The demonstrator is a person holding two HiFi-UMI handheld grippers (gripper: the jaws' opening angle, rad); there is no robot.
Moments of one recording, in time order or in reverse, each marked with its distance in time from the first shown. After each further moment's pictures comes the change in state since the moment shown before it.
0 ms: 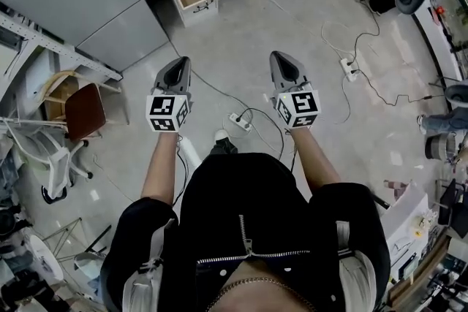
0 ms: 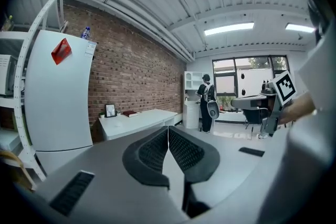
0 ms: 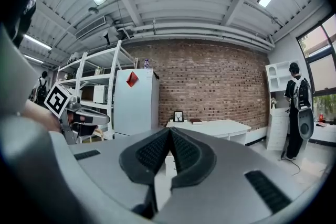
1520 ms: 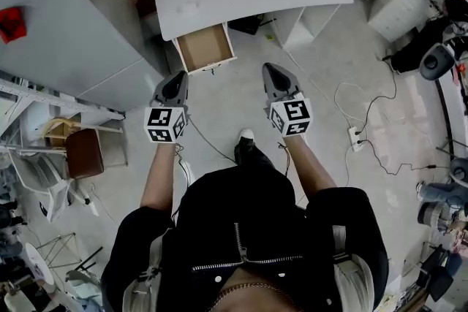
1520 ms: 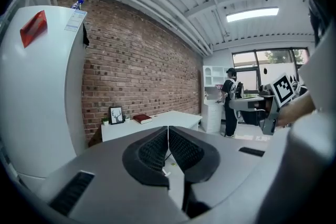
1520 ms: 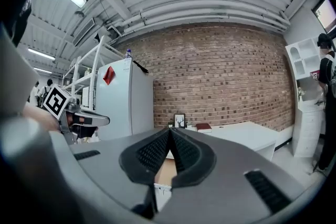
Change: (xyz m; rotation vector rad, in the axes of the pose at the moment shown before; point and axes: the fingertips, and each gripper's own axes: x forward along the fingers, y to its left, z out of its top) left arm 0.304 0.153 0.054 -0.024 0.024 0.154; right arm 0.343 -0.181 0.020 0.031 0.002 0.180
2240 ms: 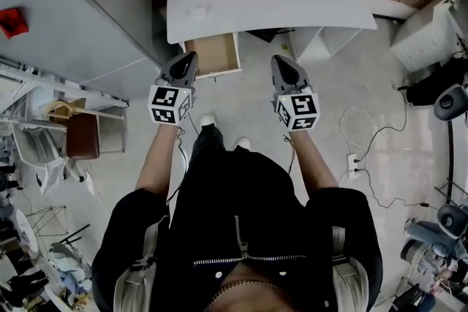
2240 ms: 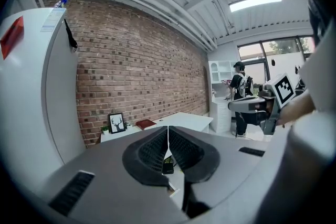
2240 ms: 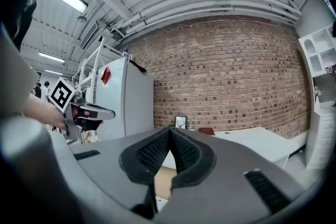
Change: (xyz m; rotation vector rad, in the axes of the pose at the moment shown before) left arm 0.124 0.009 0.048 0.051 0.004 0.069; right arm 0.091 -0.099 0.017 -0.029 -0.008 0.110
